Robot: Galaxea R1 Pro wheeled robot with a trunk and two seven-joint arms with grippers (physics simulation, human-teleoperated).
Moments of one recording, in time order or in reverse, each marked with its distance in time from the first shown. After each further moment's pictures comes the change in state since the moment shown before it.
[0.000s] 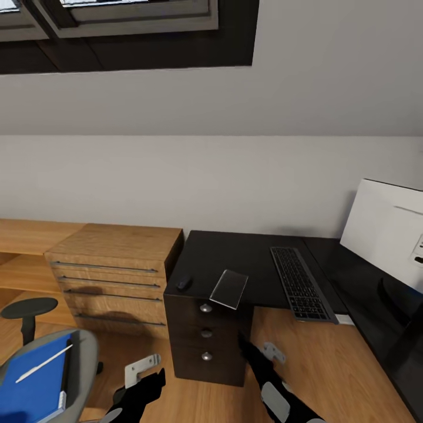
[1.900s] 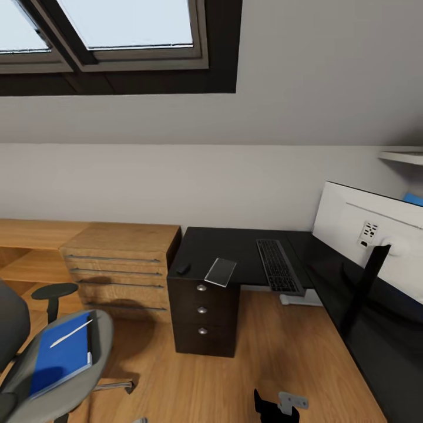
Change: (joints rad) left arm 0.000 -0.049 -0.021 0.528 -0.001 -0.197 -0.014; right arm 0.065 -0.047 0.015 0.325 0.354 -0.287 -0.007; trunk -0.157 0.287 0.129
